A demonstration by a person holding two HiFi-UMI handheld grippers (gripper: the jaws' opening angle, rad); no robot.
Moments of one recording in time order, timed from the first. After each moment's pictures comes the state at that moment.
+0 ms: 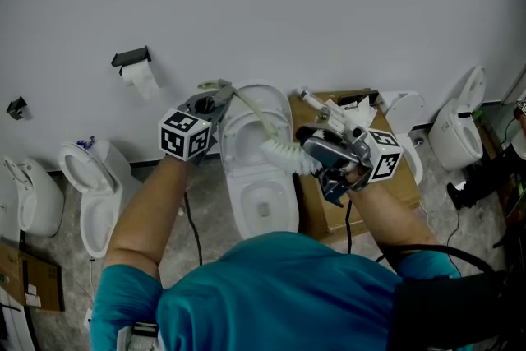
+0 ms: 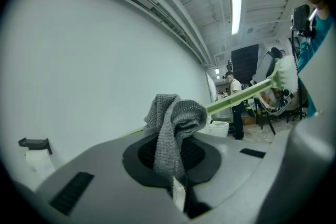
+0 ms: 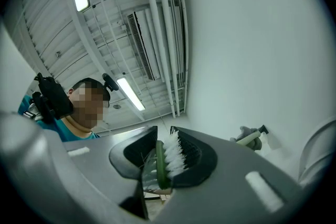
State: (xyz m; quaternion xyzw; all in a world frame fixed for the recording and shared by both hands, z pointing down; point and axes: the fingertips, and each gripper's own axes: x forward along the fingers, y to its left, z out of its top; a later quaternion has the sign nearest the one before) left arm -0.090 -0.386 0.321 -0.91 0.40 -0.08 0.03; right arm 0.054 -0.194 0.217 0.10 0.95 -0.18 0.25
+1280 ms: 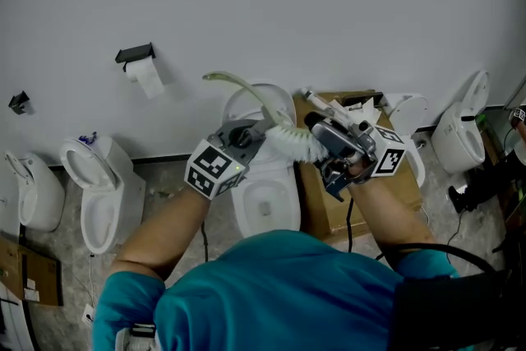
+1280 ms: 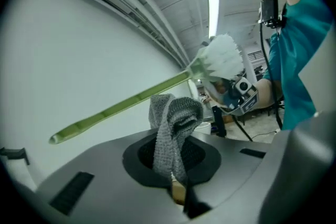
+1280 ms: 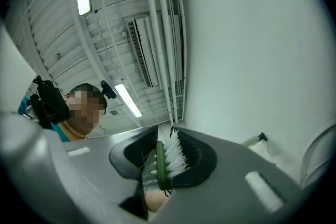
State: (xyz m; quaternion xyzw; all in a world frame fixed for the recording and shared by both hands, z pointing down) left arm -0.006 -0.284 0.341 -0.94 0.31 -0.08 0.09; right arm 0.062 -0.197 0.208 0.08 0.94 -0.17 0.29
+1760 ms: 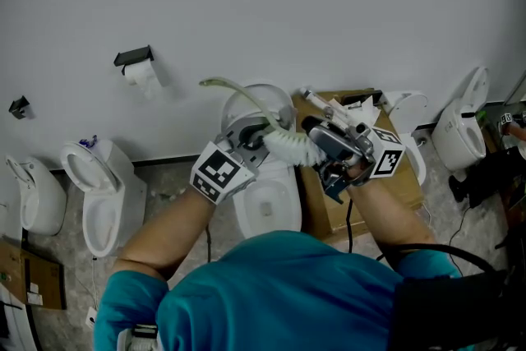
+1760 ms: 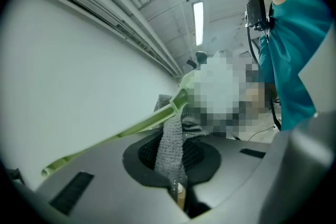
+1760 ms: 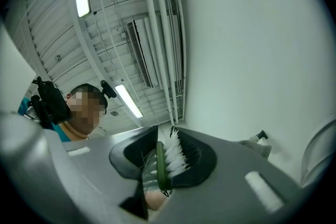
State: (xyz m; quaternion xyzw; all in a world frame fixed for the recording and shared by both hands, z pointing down) left arm 0.025 -0.265 0.302 -0.95 0.27 -0.04 0.15; right arm 0.061 -0.198 0.213 0.09 0.94 -0.18 0.29
